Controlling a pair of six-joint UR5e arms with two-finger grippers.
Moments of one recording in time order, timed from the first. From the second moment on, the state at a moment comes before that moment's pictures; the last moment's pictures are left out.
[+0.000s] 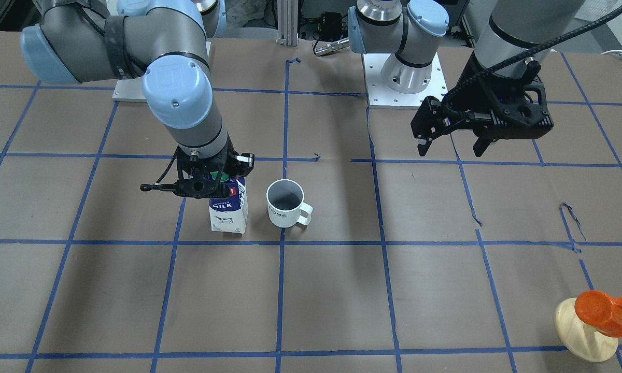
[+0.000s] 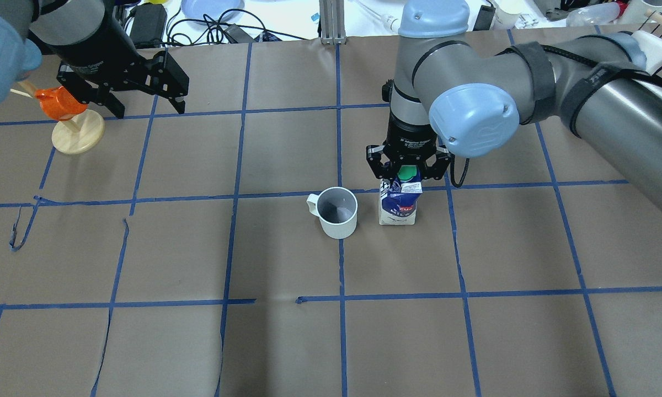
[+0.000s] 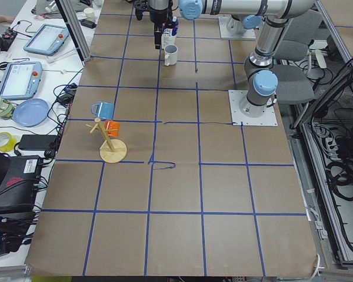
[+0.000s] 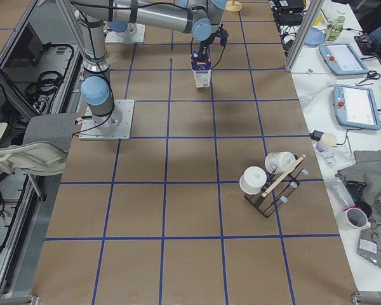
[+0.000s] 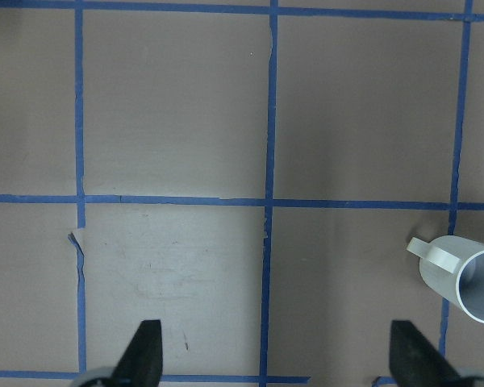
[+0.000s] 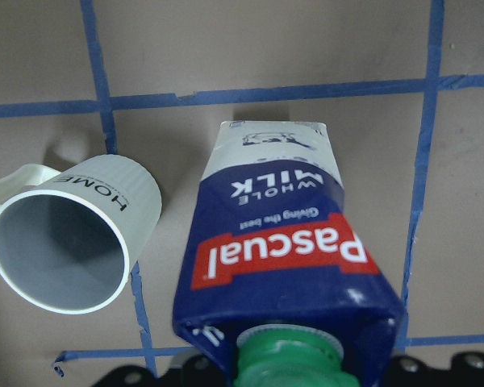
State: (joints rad) left arm -1.52 -1.60 -1.52 -1.52 1.56 0.02; right arm 1.79 -1.33 1.66 -1.71 -1.51 0.26
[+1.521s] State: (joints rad) left arm -1.52 -1.60 -1.53 -1.52 1.57 0.02; right arm 1.82 -1.38 1.61 -1.64 -1.55 0.26
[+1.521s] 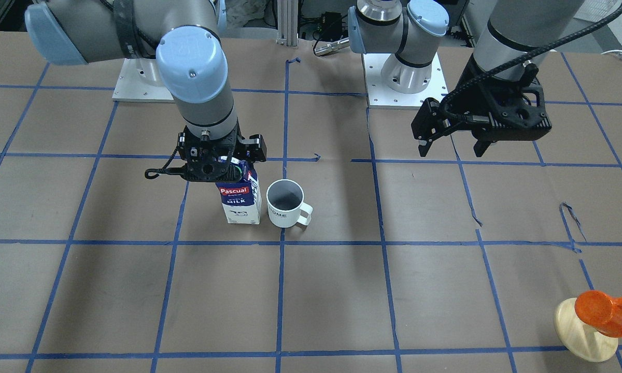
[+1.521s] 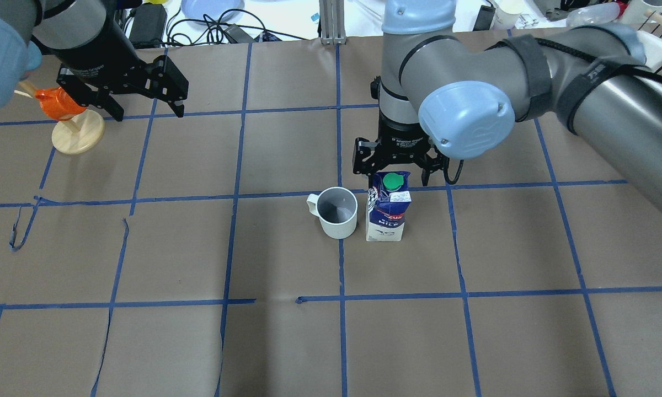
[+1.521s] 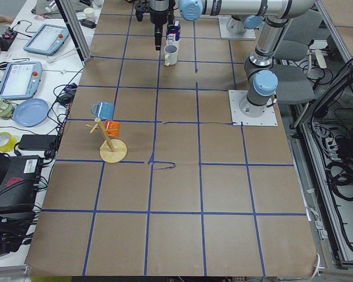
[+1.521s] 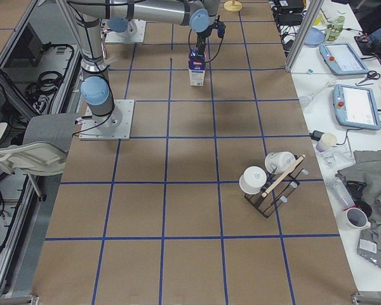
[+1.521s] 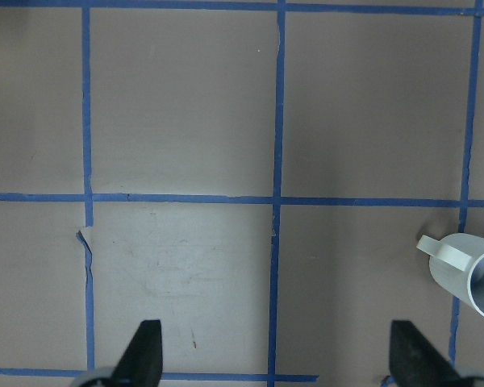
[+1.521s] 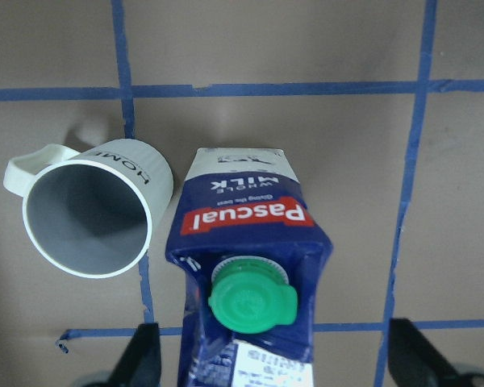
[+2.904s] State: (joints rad) left arm -1.53 -1.60 -1.53 -1.53 1.57 0.02; right arm 1.63 -1.57 1.47 -1.53 -1.62 0.06
